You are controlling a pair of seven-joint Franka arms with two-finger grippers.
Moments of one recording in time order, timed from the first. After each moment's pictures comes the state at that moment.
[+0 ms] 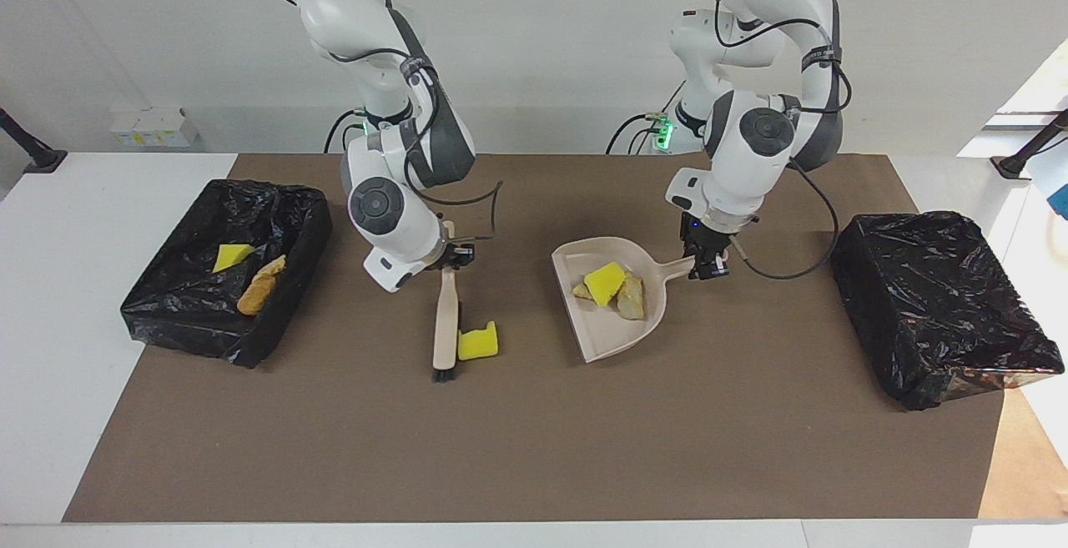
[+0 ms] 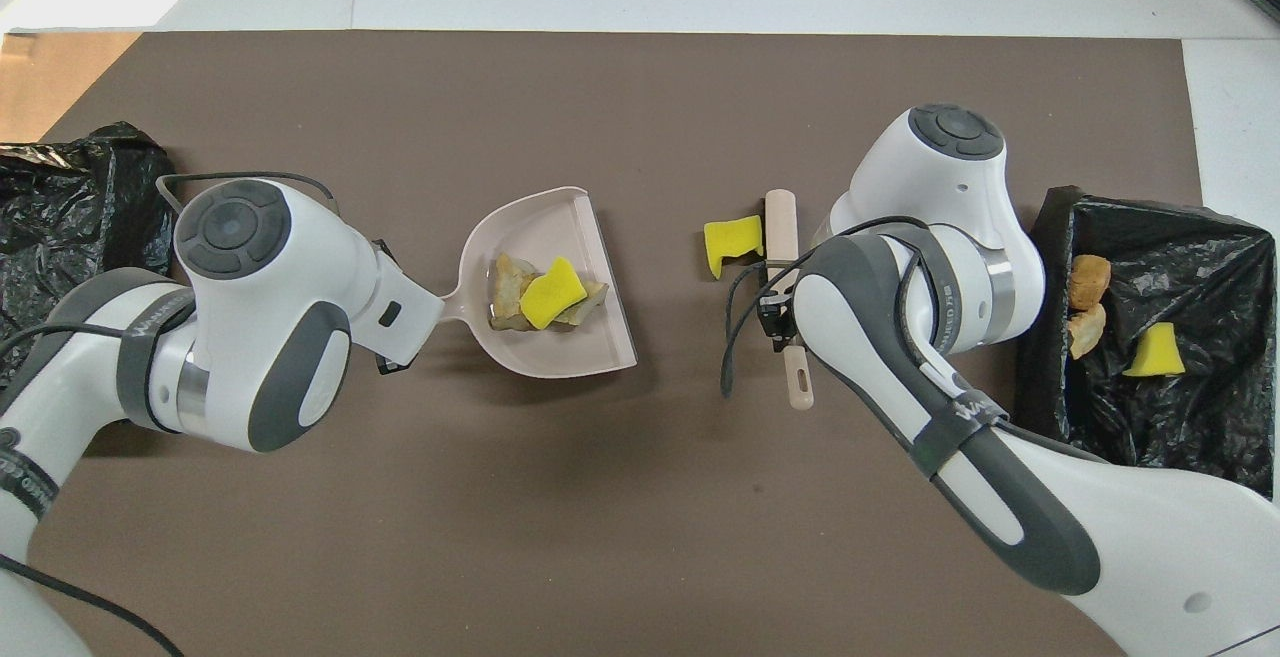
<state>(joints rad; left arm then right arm) -0.33 0.13 -0.04 -2.02 0.02 2.12 1.00 0.11 0.38 0.20 -1.73 0.22 1.79 0.29</state>
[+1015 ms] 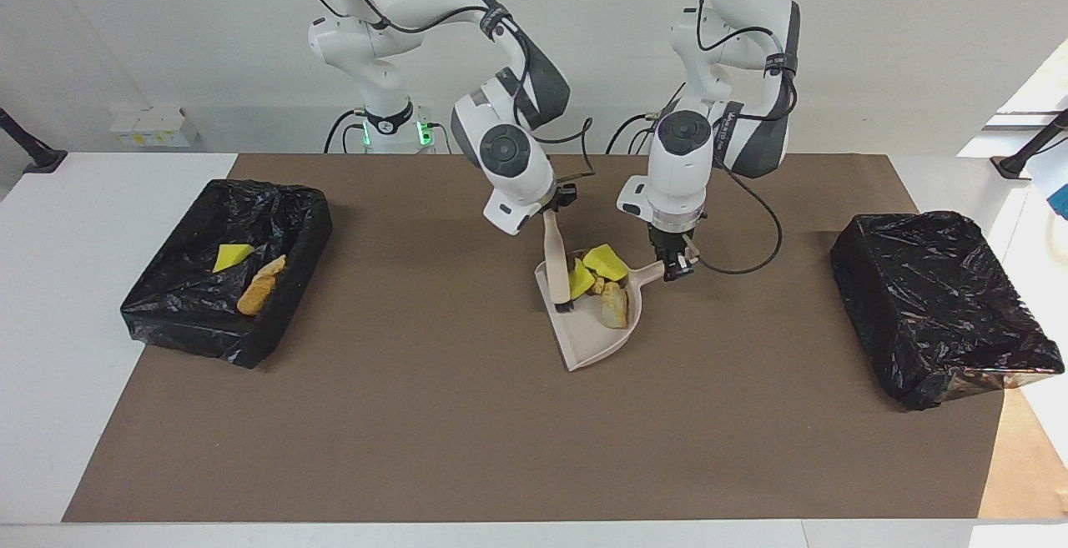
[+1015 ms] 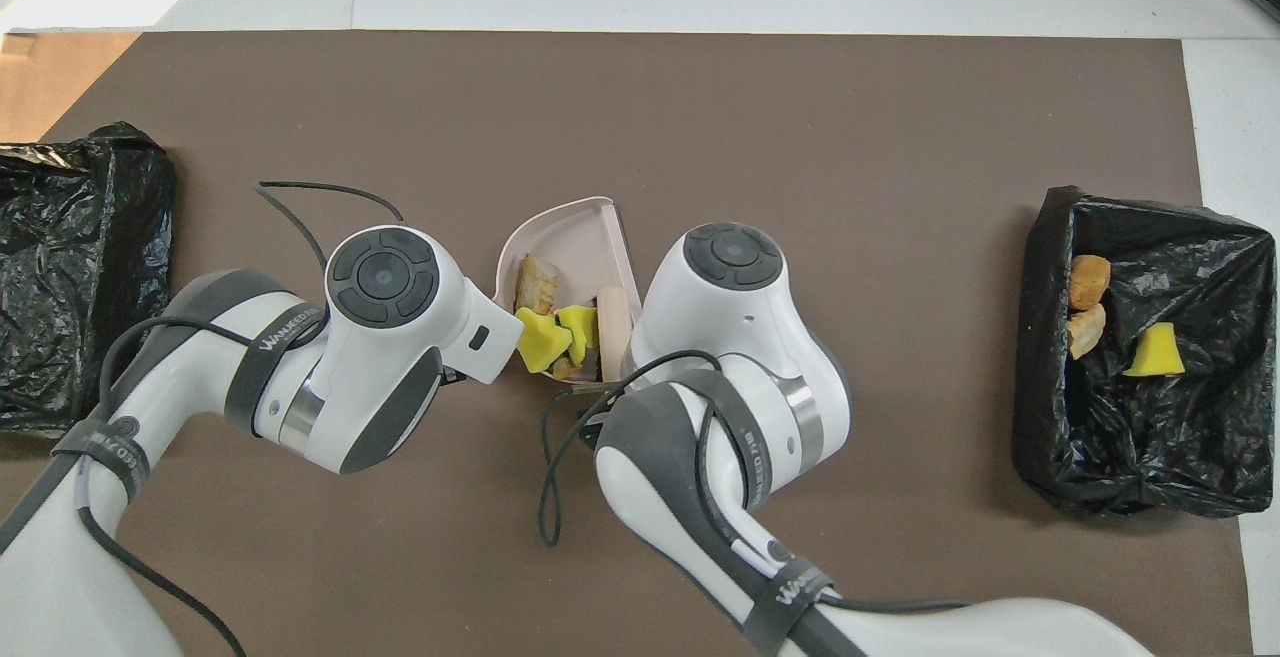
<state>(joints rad) -0.43 0.17 -0.04 -2.03 0.17 2.18 0.80 0.38 0.30 0.26 -1.80 0.37 1.83 0.42</state>
